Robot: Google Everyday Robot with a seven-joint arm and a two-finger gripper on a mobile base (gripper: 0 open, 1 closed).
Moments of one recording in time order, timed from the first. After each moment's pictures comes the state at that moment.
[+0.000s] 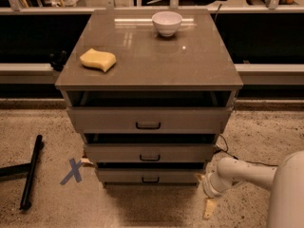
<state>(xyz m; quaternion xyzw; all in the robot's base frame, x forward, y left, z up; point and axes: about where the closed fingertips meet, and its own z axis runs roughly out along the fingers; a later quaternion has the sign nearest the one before) 0.481 -0.219 0.291 -0.70 0.68 0.13 0.14</state>
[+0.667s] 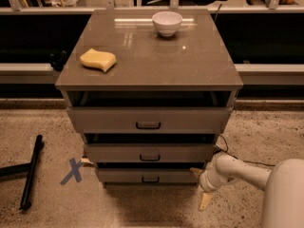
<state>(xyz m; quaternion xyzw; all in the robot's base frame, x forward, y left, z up) 0.525 -0.208 0.262 -0.72 0.66 0.13 0.19</state>
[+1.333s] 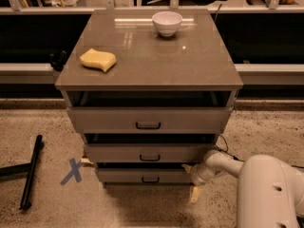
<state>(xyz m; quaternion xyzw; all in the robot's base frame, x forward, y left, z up) 0.568 -0.183 0.218 -0.72 0.65 0.14 0.18</state>
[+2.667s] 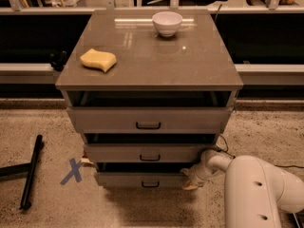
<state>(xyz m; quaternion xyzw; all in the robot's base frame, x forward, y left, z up) 0.570 -0.182 0.176 -0.71 0.67 0.16 0.15</state>
